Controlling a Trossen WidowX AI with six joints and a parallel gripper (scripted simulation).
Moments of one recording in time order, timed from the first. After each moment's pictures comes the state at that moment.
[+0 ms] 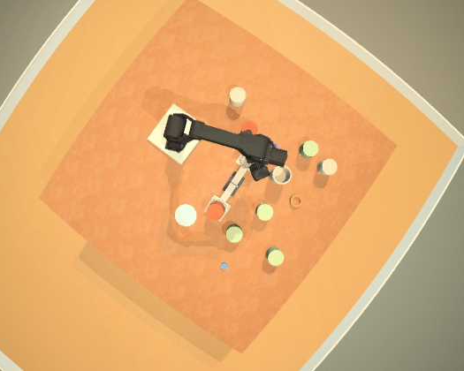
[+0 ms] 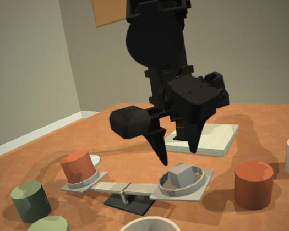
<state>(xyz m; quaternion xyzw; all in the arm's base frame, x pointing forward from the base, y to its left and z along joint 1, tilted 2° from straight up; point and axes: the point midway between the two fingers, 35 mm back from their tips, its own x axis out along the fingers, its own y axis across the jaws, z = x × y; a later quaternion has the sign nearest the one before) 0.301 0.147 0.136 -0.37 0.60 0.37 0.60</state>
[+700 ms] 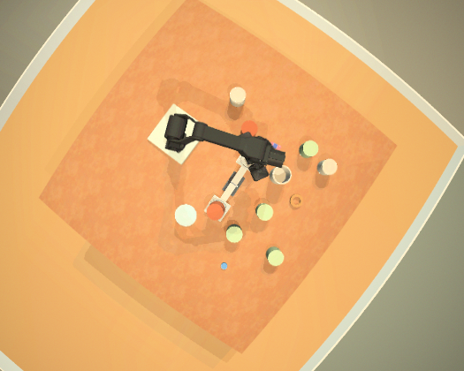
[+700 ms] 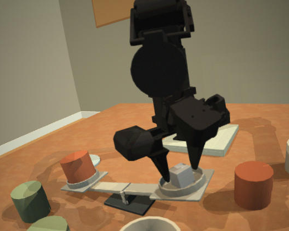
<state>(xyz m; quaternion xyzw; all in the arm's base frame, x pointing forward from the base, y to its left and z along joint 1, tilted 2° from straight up) 0.302 0.147 0.105 -0.37 0.60 0.37 0.60</state>
